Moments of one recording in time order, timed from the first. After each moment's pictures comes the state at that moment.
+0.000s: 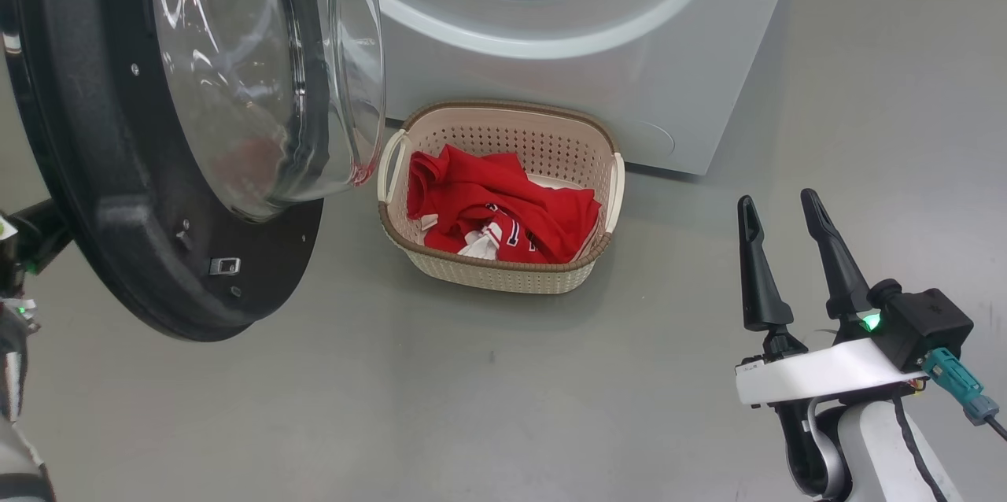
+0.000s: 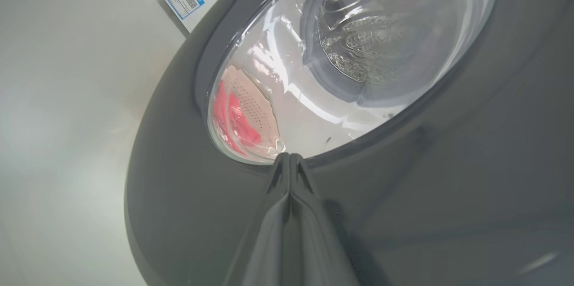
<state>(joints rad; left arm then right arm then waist) -0.64 0.12 0.52 0.46 -1.04 -0.05 1.15 -0.07 -0.05 0.18 0.00 0.34 0.12 -0.25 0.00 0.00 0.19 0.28</state>
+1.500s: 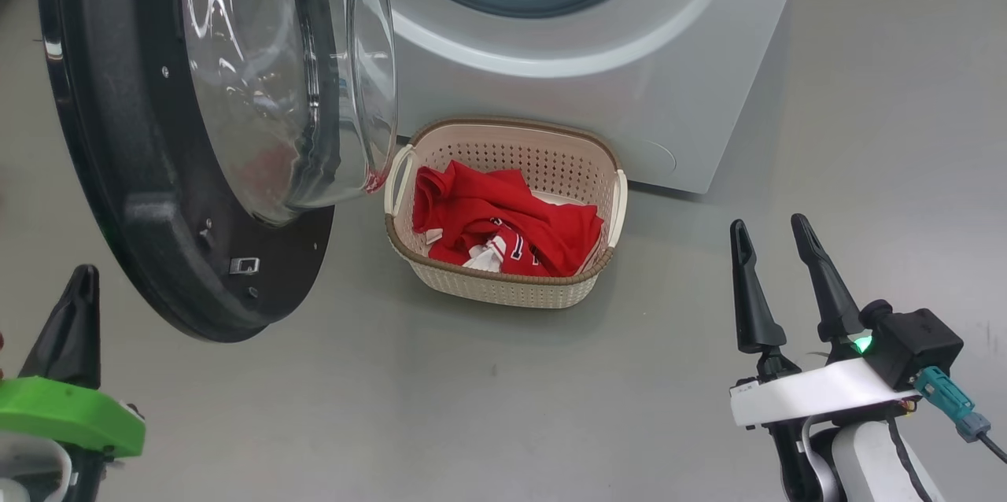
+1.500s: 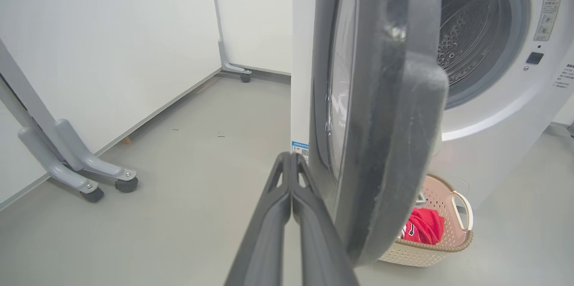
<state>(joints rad) -0.06 0.26 0.09 0.04 -0.53 -0.13 0.04 -0.03 -0.05 0.19 0.00 0.37 0.12 -0.25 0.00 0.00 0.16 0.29</state>
